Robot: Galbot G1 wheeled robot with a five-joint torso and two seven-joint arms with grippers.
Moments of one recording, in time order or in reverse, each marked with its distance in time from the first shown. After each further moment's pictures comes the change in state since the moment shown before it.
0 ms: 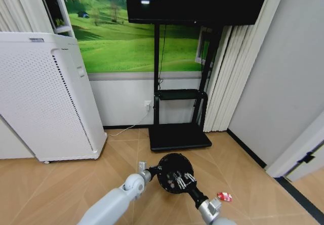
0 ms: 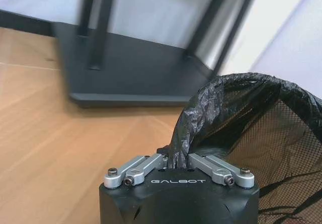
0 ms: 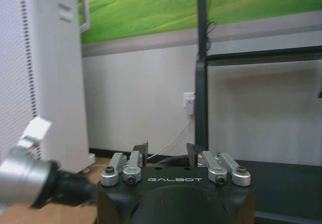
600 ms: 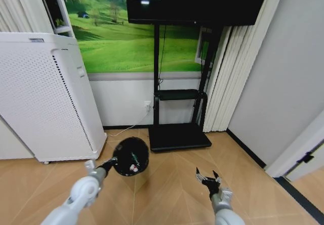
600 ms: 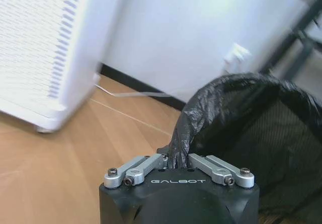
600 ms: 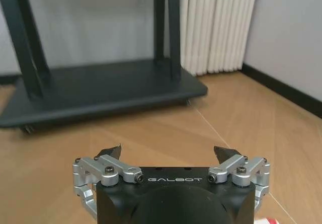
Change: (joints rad) left arm 0.379 0.197 -0.581 -0.343 -0.120 0.033 -0.140; right arm 0.016 0.076 0.125 -0.037 0.114 -0.261 0.392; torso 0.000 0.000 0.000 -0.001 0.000
